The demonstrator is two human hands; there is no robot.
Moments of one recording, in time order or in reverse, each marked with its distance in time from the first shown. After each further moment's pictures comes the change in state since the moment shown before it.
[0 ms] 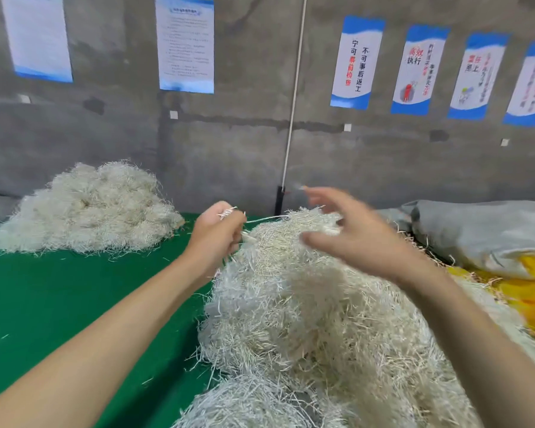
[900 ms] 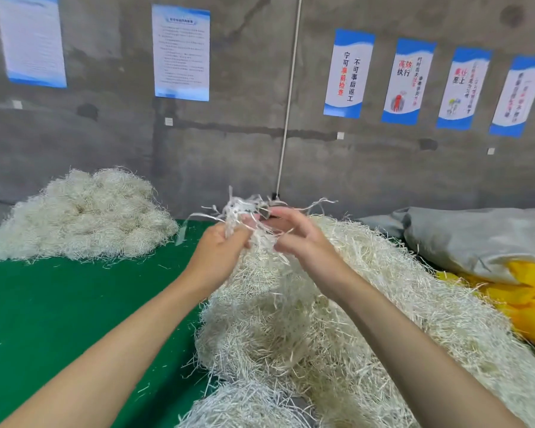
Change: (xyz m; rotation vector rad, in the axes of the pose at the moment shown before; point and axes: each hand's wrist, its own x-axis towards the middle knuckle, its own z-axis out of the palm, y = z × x) left_hand -0.019 -0.003 0.002 0.336 -0.058 0.179; right_hand 0.018 -0.001 0.062 0.631 -0.042 0.068
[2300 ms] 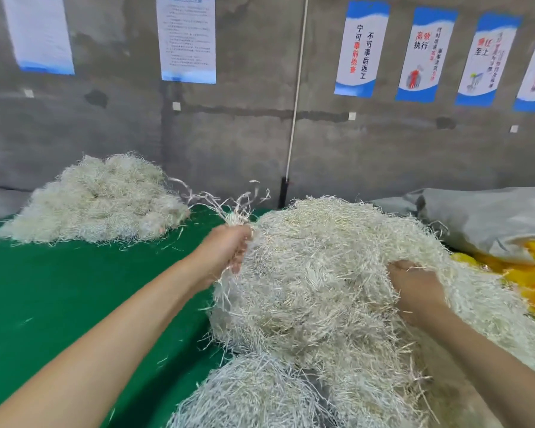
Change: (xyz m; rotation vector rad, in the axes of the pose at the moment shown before) left_hand -0.003 -0.019 -0.010 -0.109 -0.257 -0.386; right_hand -0.074 0.116 -0.120 -1.709 -0.061 0.556
